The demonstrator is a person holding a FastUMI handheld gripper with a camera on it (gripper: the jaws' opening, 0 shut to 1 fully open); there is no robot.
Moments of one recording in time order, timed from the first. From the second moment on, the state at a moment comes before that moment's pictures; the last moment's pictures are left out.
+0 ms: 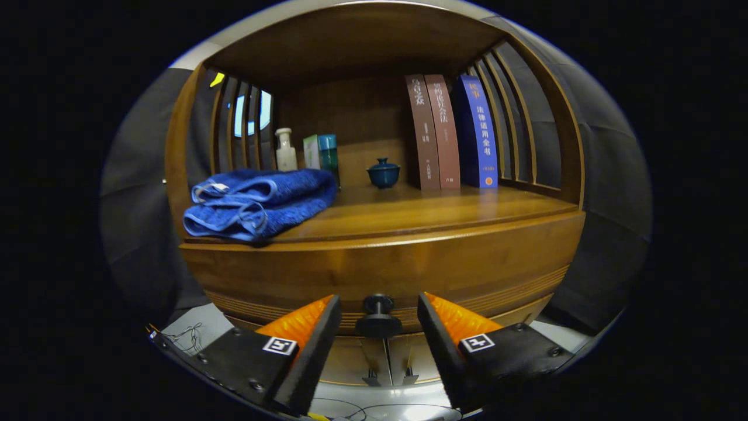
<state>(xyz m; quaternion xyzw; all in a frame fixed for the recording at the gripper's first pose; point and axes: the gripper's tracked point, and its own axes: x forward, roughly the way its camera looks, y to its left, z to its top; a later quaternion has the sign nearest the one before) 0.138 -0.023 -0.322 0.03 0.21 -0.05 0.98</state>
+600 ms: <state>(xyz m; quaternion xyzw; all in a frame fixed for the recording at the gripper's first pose) 0.135 -0.021 -0.334 0.00 0.25 -0.04 0.97</state>
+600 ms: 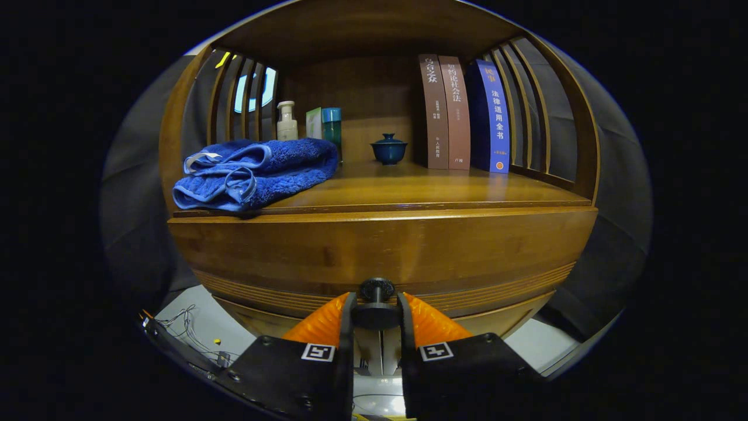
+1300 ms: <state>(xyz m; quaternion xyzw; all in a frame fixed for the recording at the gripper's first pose) 0.015 -0.010 -0.316 0.02 0.28 -0.03 0.96</state>
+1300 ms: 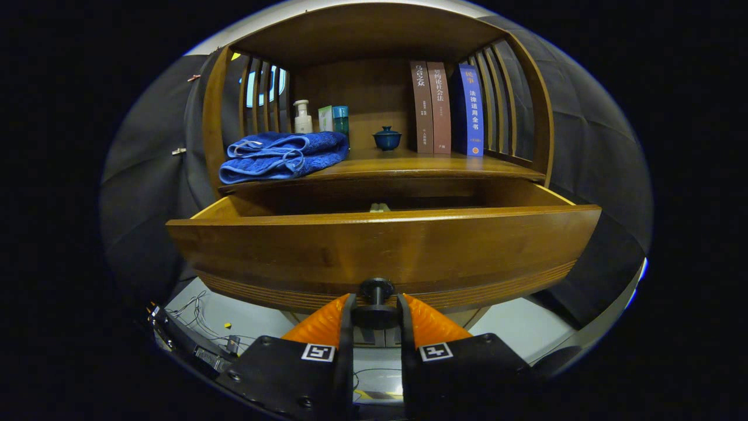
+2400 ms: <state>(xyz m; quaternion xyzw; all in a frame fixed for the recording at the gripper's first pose) -0.008 -0.003 -0.230 0.05 0.25 -0.02 0.97</state>
